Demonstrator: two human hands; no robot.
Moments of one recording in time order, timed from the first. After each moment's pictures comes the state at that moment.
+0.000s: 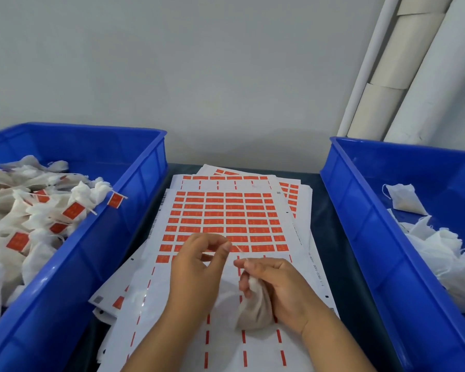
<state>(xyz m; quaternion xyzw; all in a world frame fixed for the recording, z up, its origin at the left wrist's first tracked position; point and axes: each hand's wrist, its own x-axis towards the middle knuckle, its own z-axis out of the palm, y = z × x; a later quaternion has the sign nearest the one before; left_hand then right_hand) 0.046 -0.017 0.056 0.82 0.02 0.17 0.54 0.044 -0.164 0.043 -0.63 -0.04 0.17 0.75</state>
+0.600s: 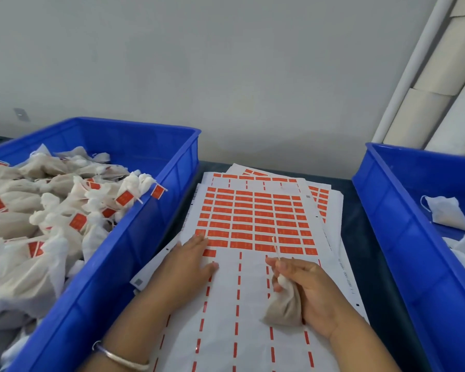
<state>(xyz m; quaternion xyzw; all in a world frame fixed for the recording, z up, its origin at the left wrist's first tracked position) 0.071 0.070 0.021 0.97 0.03 -0.07 0.23 0.044 -0.159 0.043 -0.61 0.03 0.17 0.77</state>
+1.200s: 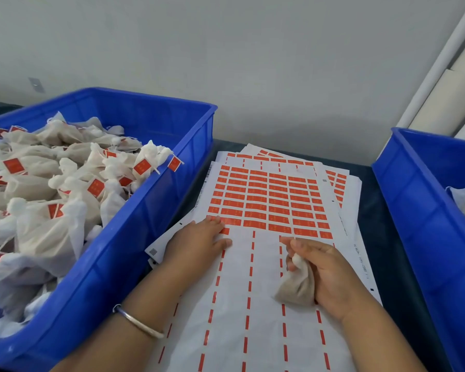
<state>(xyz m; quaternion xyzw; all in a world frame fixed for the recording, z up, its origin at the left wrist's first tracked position) 0.067 0.071 0.016 0.98 0.01 -0.03 0.19 0.039 -0.156 0.043 -0.62 0.04 0.14 0.77</state>
